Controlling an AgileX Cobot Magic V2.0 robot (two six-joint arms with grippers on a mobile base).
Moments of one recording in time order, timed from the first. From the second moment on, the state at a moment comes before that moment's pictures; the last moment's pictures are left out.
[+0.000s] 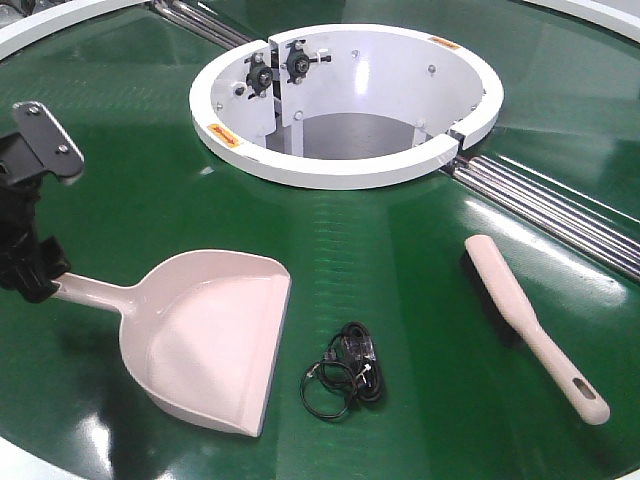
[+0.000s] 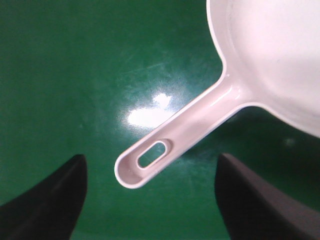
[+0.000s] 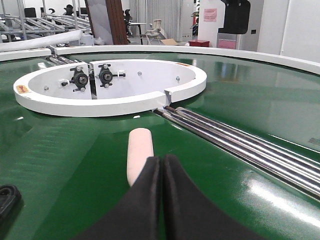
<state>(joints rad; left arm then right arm) -0.13 1.45 -1.18 0.08 0.91 0.79 0.05 -0.01 0.03 -0.08 0.11 0.06</state>
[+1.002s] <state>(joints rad) -0.20 1.73 -1.18 0.09 0.91 1.34 0.05 -0.01 0.03 -0.08 0.11 0.06</state>
